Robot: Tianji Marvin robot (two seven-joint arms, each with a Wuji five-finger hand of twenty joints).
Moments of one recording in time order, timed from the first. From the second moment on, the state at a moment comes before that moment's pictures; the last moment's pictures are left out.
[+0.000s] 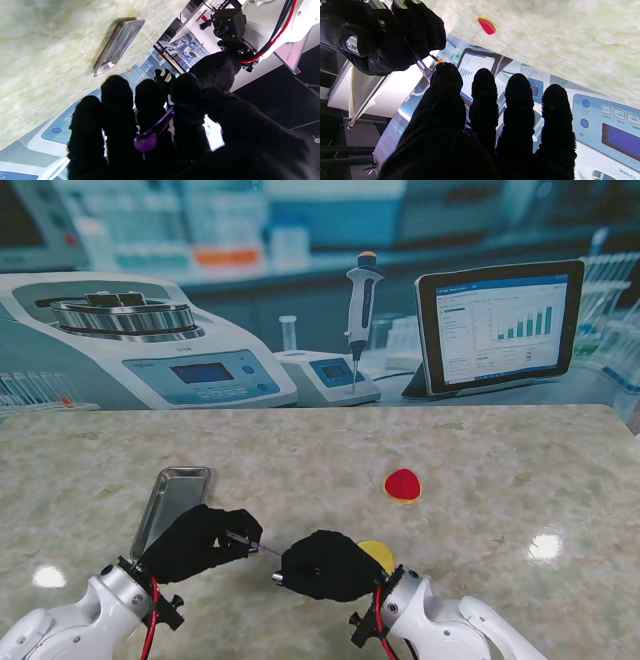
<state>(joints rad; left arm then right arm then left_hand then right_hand) 2.04 -1.08 -1.51 -2.03 0.60 -0.35 -0.11 -1.73 -1.08 1.01 -1.84 -0.47 -0.37 0.02 1.11 -0.24 0.06 -0.13 0.52 -0.18 0.98 0.75 0.86 0.02 0.97 1.03 0.61 0.20 1.16 0.95 0.23 0.35 1.22 0.72 0.52 -0.28 0.76 -0.04 0.98 -0.03 1.06 1.05 1.05 0.13 1.14 0.87 0.88 0.23 1.19 0.76 0.43 0.33 1.50 0.77</state>
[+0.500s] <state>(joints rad) 2.05 -1.07 -1.52 -2.04 0.57 -0.35 -0.16 -1.74 -1.09 1.01 -1.84 -0.49 -0.36 0.00 0.70 -0.29 0.59 -0.09 0.37 -0.02 0.69 0.40 0.52 0.05 0.50 0.52 0.42 0.17 0.54 0.59 0.12 0.35 0.89 0.62 0.52 -0.24 0.71 0.00 0.98 -0.01 1.16 1.18 1.05 0.13 1.24 1.02 0.90 0.21 1.29 0.82 0.43 0.33 1.54 0.85</state>
